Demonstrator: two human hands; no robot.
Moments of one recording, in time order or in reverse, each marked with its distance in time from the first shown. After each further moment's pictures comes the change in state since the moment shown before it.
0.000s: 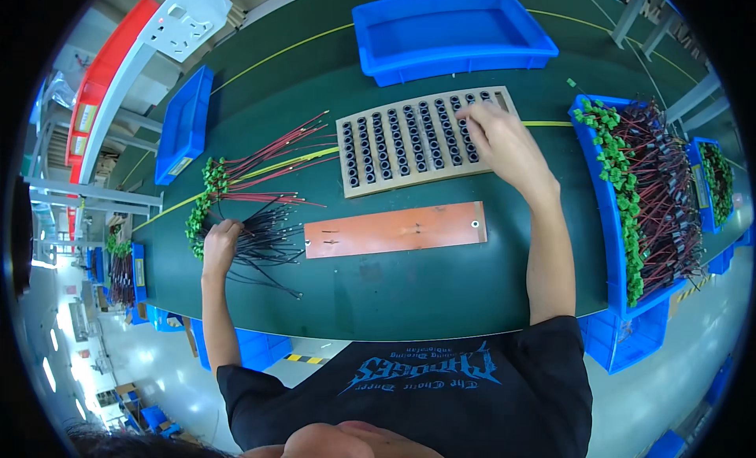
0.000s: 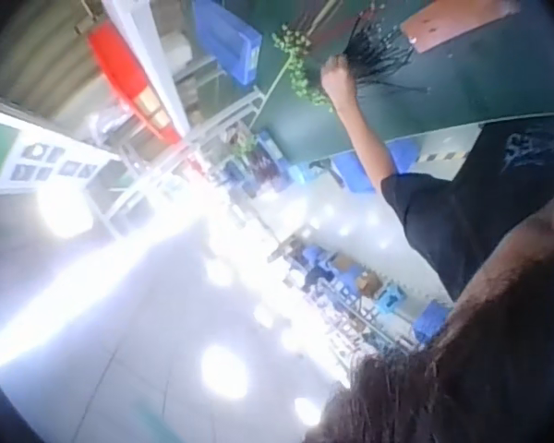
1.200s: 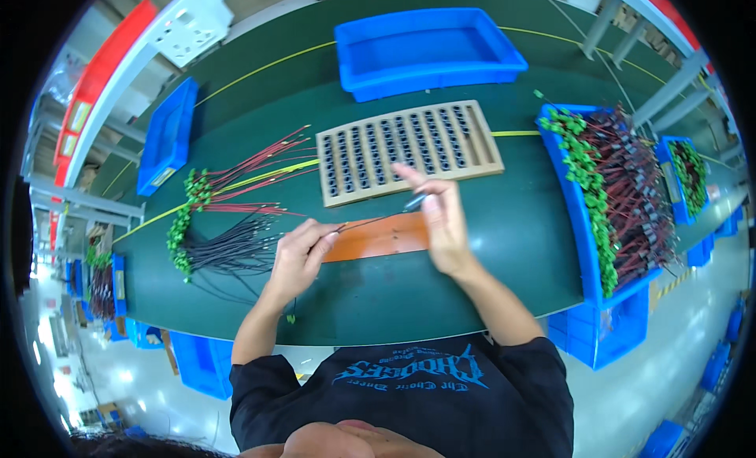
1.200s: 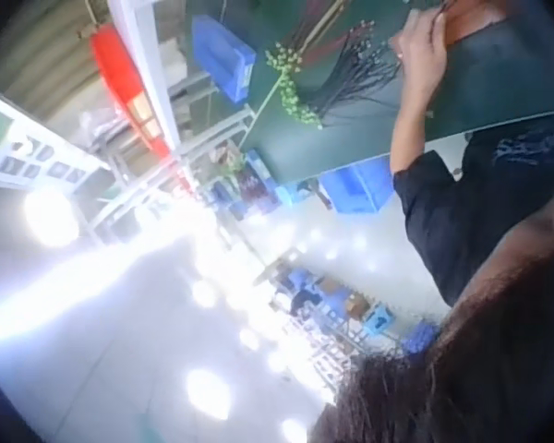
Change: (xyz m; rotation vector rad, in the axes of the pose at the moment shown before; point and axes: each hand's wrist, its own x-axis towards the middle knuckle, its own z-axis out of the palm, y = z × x) left_hand 0.098 0.234 -0.069 -1.049 0.178 -0.003; right_hand -0.085 -0.066 0.078 1.015 0.269 -0.070
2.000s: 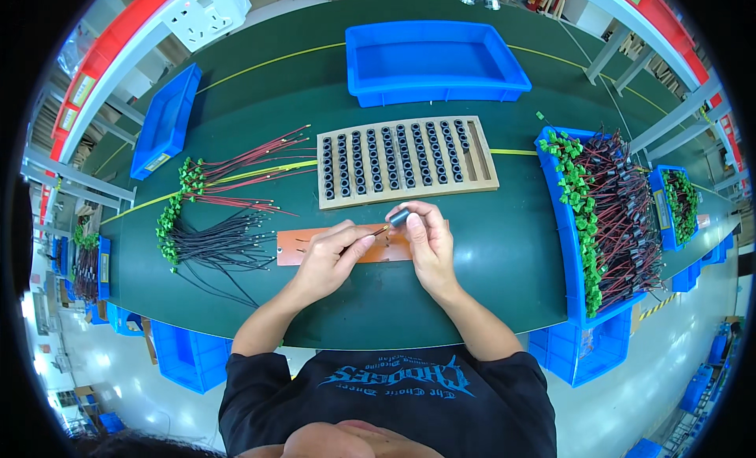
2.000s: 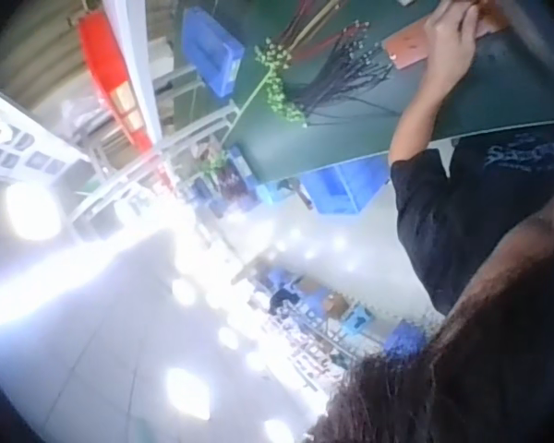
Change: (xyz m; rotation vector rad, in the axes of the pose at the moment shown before) left_hand 0.017 0.023 0.045 -0.204 -0.015 -0.022; right_hand -0.025 0.008 0.013 0.212 0.086 0.246
